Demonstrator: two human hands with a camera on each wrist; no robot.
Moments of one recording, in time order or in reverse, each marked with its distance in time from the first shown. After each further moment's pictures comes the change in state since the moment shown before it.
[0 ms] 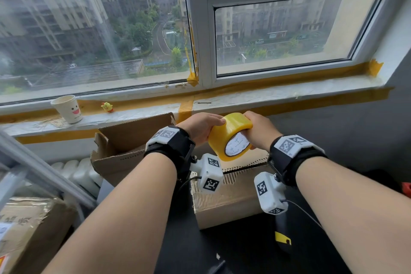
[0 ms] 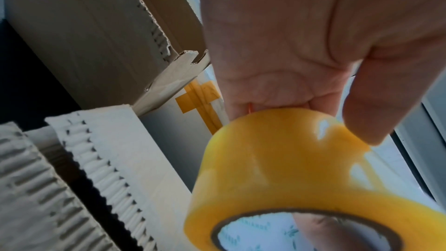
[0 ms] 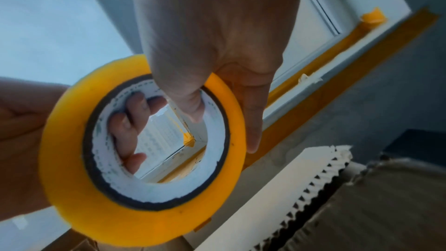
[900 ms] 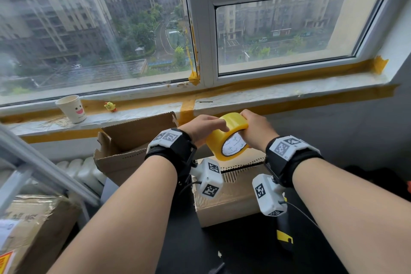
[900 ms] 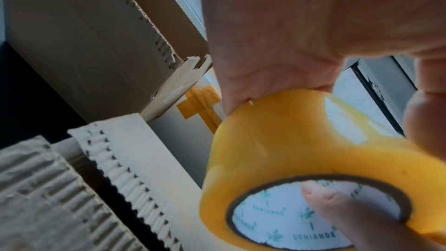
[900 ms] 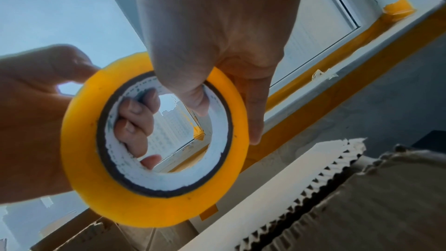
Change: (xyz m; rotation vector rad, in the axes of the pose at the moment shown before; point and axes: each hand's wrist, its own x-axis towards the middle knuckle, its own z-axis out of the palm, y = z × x) left_hand -0.004 -0.006 0.003 0.222 0.032 0.015; right_hand -0.003 -0.005 0.007 -0.049 0.044 -0.028
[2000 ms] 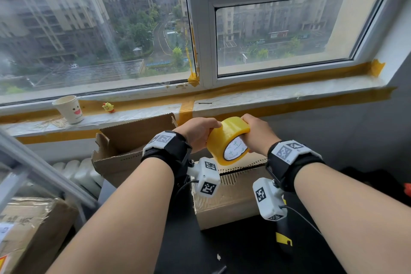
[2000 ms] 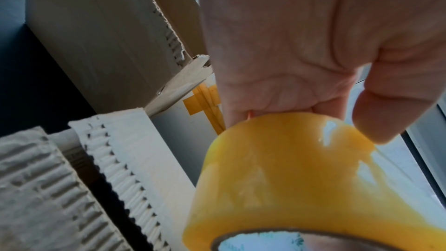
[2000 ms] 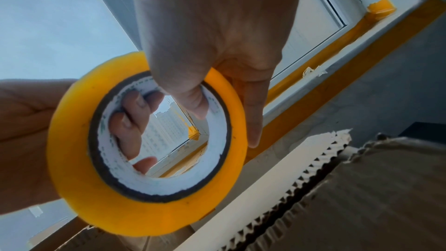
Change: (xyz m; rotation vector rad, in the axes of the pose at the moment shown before) left_hand 0.007 -0.008 -0.009 -0.286 -0.065 -0.053; right_hand -0.003 0.002 0.001 0.053 -0.033 0.033
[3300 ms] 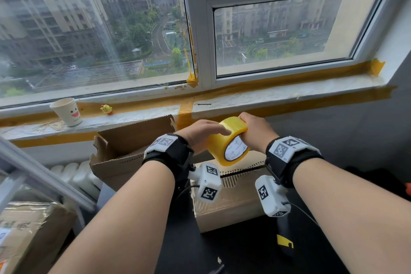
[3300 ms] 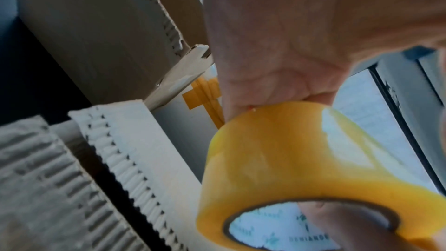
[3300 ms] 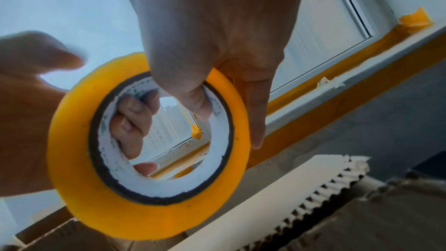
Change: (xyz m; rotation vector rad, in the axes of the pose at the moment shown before) left_hand 0.002 0.002 0.004 0.197 -0.069 0.045; right_hand 0.013 -0.001 -0.004 -0.119 -0.015 -0.019
